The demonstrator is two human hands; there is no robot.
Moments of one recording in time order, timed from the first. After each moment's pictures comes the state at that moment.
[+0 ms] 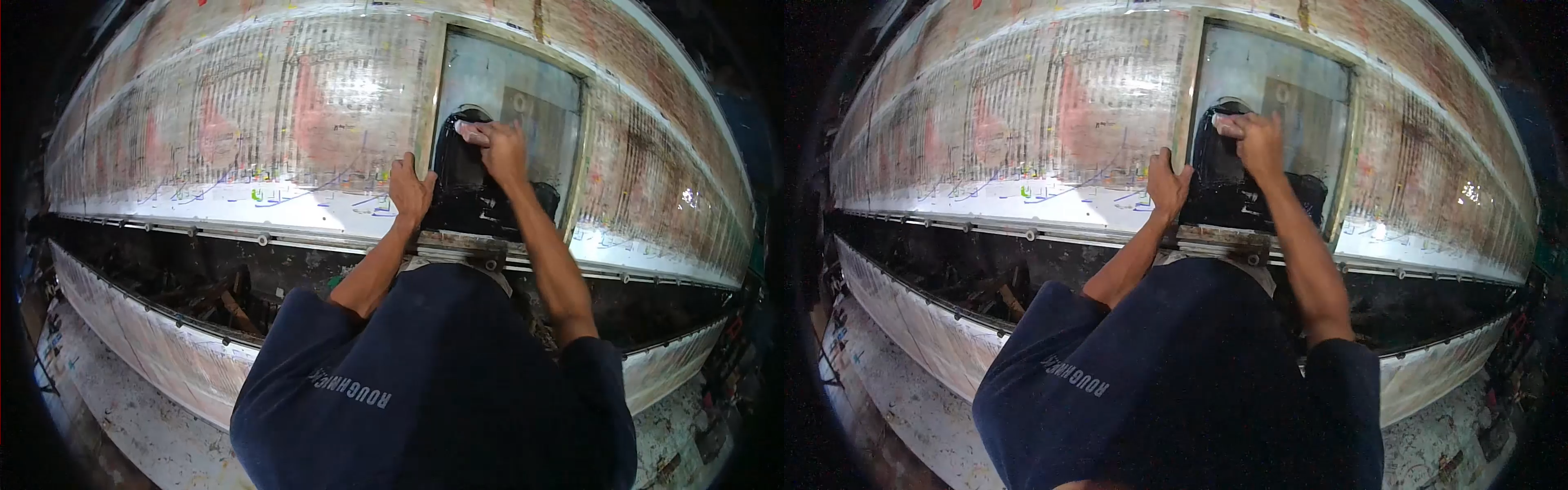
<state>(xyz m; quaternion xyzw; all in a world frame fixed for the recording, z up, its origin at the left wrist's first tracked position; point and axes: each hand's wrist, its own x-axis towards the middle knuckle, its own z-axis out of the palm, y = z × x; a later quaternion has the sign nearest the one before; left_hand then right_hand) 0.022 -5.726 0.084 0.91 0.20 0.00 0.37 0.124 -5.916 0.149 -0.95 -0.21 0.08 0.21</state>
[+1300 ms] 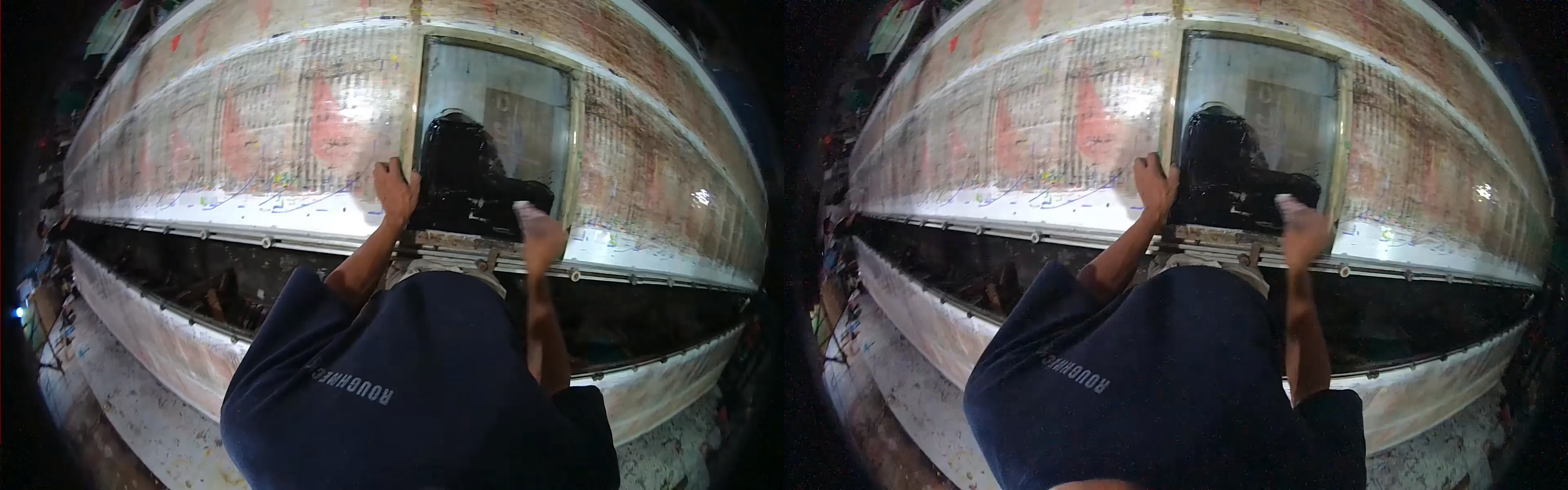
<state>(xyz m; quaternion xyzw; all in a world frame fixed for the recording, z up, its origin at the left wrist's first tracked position) 0.028 -6.011 0.069 0.94 0.16 0.07 0.31 -0.036 -6.348 0.122 -0.98 0.01 -0.08 0.20</state>
